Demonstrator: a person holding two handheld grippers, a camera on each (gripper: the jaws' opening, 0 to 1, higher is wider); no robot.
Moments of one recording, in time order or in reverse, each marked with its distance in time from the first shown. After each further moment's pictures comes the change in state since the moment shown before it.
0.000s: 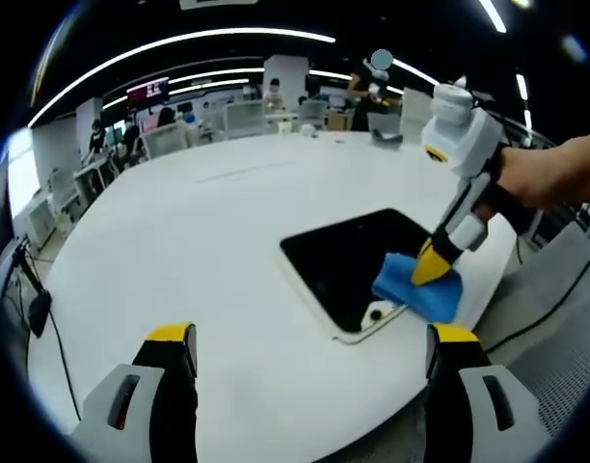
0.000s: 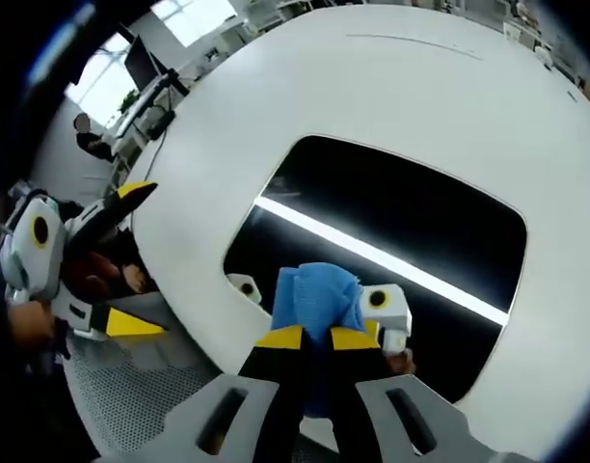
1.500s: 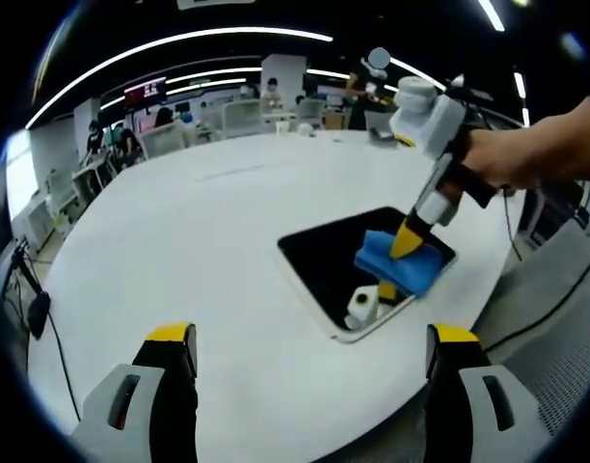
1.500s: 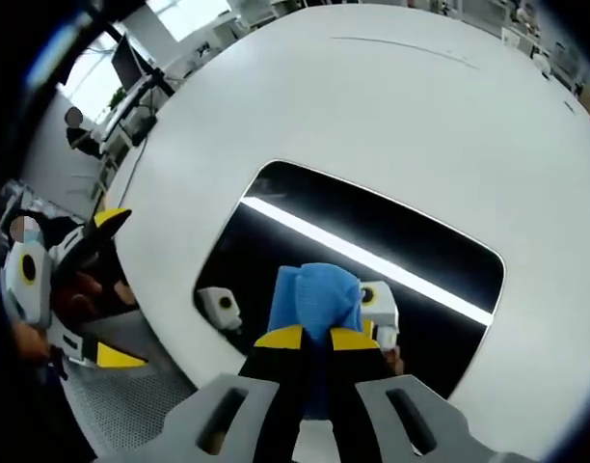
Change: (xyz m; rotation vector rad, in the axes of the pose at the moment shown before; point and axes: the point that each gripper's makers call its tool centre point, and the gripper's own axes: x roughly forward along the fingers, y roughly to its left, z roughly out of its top) left arm 0.000 -0.002 -0.001 0.006 0.005 -0.007; right arm 0.003 -0.029 0.034 -0.005 0.015 -0.048
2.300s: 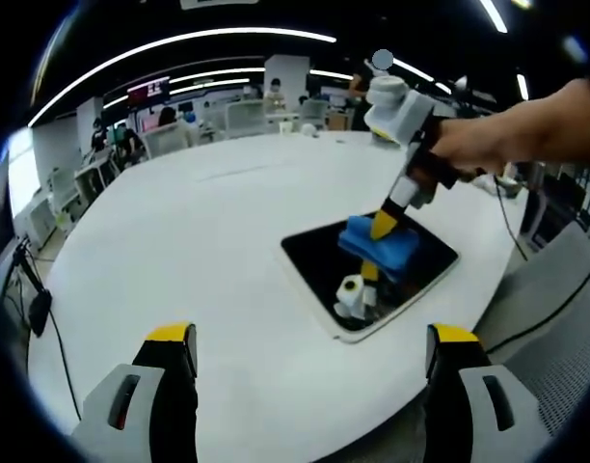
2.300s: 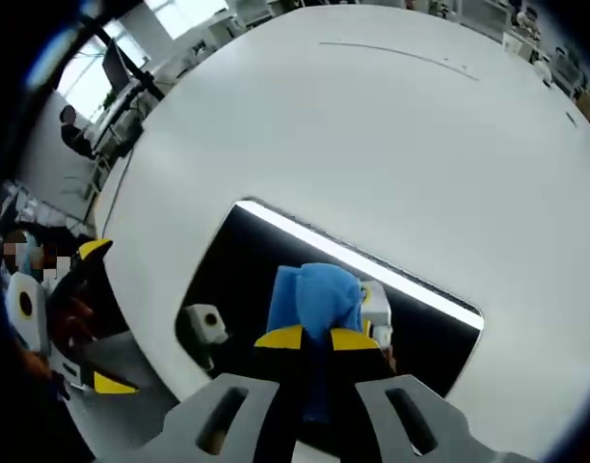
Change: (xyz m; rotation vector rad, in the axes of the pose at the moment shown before) left arm -0.001 0.002 0.000 -0.006 -0.002 0.010; right arm 0.006 -0.023 0.036 -0.008 0.004 -0.031
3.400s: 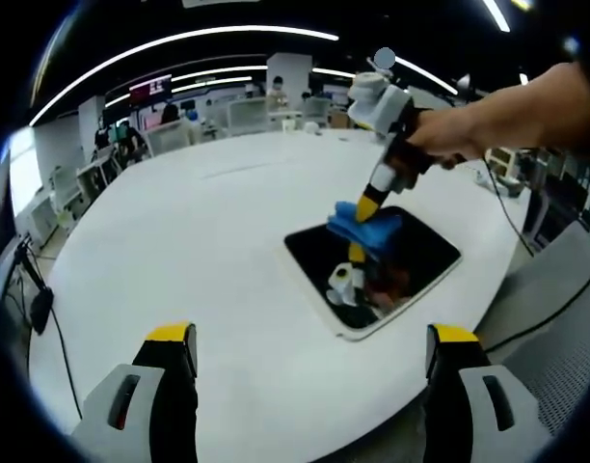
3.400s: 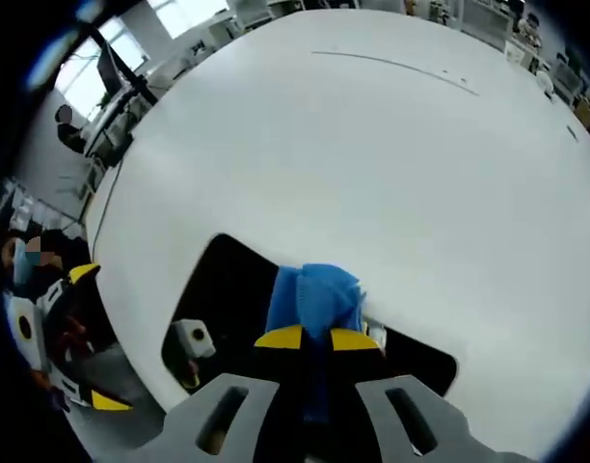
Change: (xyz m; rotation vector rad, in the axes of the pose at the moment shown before) left arm 0.000 0.003 -0.002 -0.003 0.011 0.010; right arm 0.004 -0.017 0.030 -0.018 -0.015 -0.026
